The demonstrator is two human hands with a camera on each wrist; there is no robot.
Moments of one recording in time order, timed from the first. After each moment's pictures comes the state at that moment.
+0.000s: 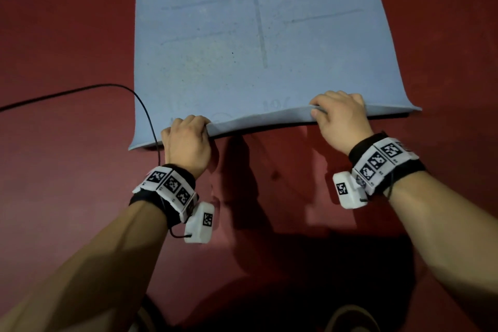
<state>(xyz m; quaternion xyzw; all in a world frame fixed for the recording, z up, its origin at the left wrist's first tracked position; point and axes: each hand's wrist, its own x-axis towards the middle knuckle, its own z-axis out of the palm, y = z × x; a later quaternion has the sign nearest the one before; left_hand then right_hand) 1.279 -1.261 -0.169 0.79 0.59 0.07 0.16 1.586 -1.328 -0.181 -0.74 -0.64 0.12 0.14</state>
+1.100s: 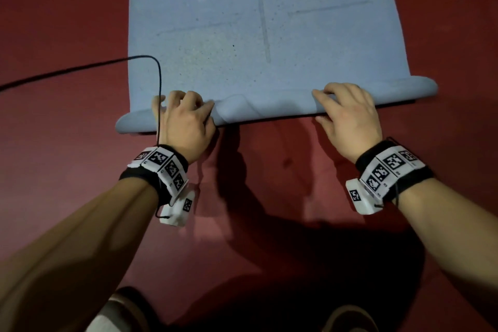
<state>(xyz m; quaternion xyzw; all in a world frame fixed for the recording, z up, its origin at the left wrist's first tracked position) 1.278 -1.237 -0.178 0.87 0.49 0.05 0.00 1.594 -1.346 -0.191 -0.70 -0.70 0.00 0.14</state>
